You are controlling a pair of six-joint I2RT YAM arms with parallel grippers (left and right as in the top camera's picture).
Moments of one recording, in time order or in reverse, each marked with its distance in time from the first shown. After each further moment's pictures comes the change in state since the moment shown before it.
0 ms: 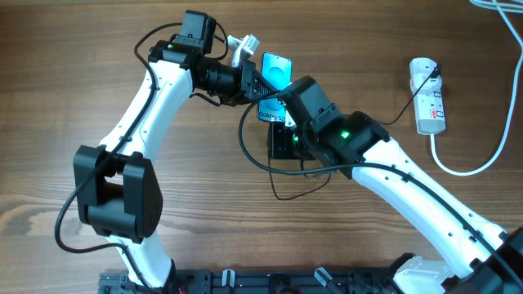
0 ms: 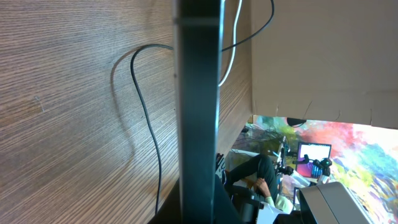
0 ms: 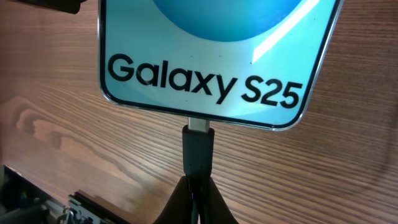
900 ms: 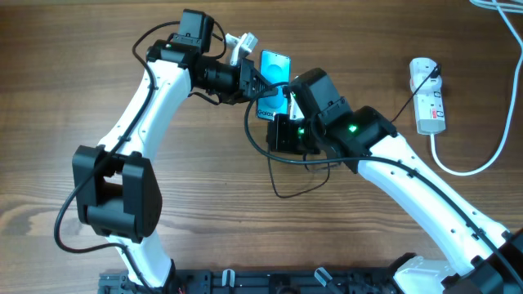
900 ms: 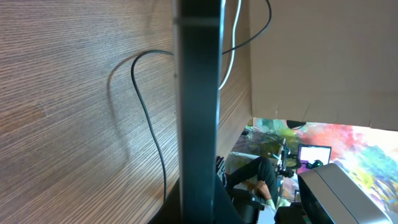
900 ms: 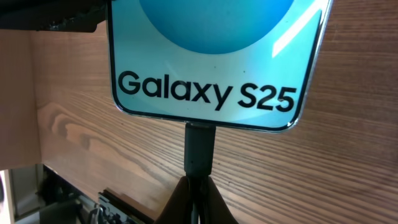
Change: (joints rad) left arm 0.007 0.000 0.001 0.007 0.005 0.000; right arm -0.057 0.000 0.000 0.039 -0.097 0.031
